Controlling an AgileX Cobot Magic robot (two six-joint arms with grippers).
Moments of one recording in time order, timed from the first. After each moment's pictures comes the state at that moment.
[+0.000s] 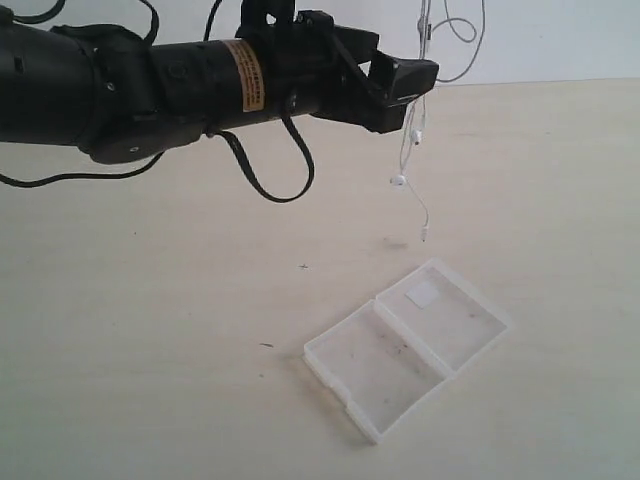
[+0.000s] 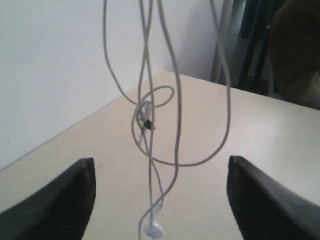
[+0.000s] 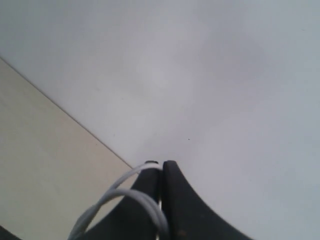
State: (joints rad) left arm -0.53 1.84 -1.14 0.73 -0.56 -0.66; right arm 0.30 1.49 -1.21 1.23 0.23 -1.63
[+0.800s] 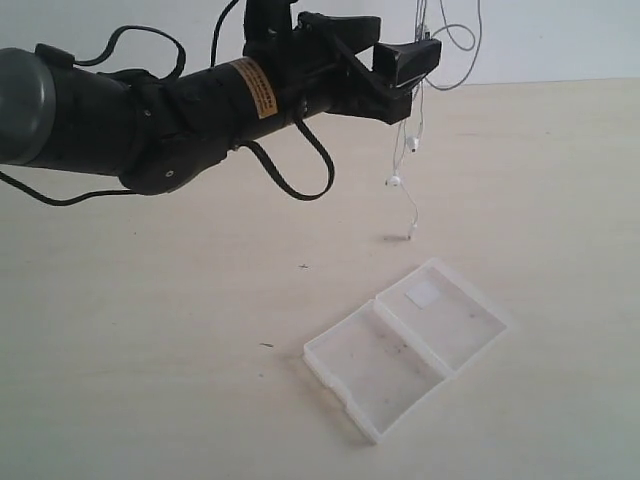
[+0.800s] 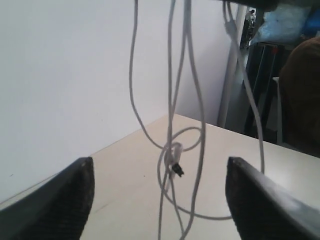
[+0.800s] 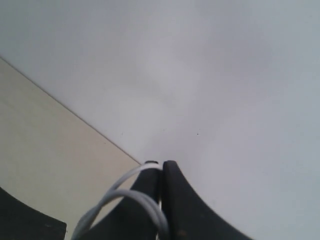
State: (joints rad) left arm -0.53 1.94 -1.14 0.46 -0.77 -0.45; right arm 0.30 1.51 -1.21 1.23 0.24 -1.57
